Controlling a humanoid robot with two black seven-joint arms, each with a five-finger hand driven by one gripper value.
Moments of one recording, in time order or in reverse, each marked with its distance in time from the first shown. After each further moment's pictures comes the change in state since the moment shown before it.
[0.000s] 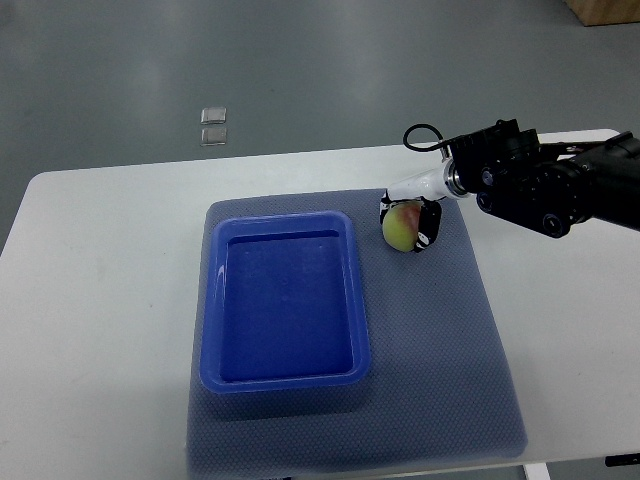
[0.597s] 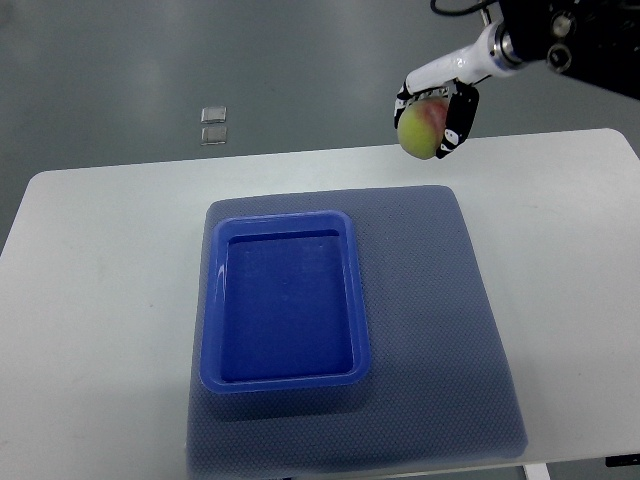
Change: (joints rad) left arm 0.000 0.000 -0.001 -0.001 0.000 0.000 0.000; right arm 0.430 -0.281 0.012 0.293 0.066 0.245 0.004
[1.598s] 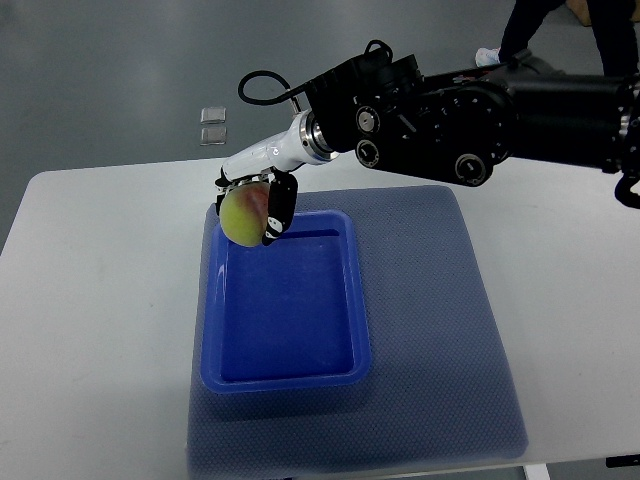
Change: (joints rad) left arm 0.000 0.000 0.001 -0.009 0.001 -0.003 0.000; right arm -0.117 0.478 0.000 -0.104 0.196 -0.214 -0.002
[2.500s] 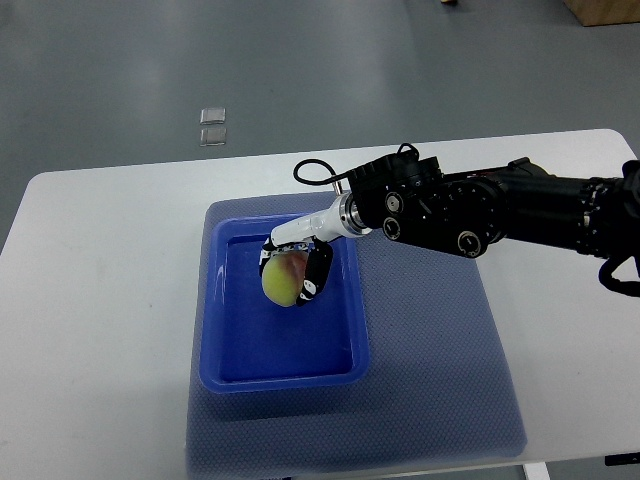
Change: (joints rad) left arm 0.000 0.000 -0.001 0.001 -0.001 0.000 0.000; right arm -0.270 0.009 0.003 -0.089 -0.033 -0.021 0.051
